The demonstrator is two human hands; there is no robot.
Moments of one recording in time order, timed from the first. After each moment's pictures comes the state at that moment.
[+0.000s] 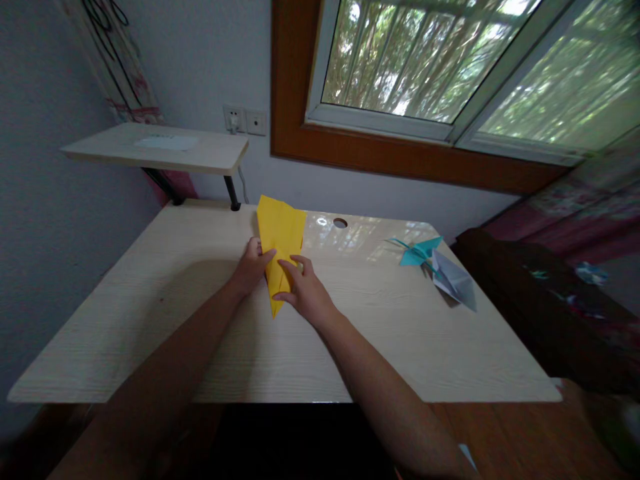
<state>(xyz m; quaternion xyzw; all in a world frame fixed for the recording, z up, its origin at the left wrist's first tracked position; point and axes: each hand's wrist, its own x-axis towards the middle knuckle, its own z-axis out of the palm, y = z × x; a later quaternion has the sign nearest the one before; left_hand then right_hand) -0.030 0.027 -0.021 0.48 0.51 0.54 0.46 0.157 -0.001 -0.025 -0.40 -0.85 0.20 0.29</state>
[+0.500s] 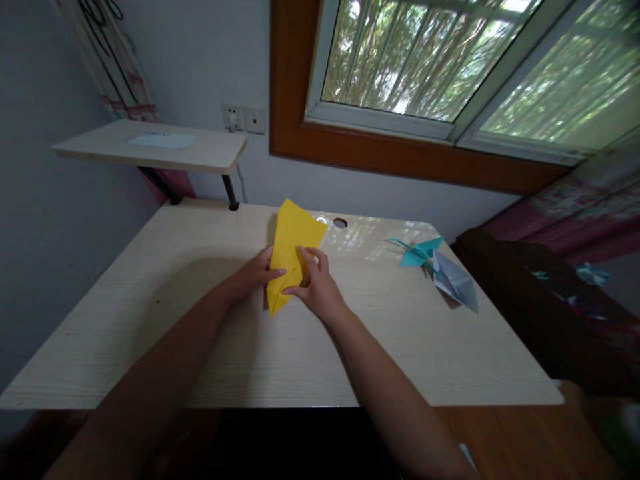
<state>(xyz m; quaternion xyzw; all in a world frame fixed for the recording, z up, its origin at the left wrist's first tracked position) -0.036 0.019 -0.017 0.57 0.36 0.42 0.61 0.180 0.010 -0.018 -0.43 -0.82 0.20 0.33</state>
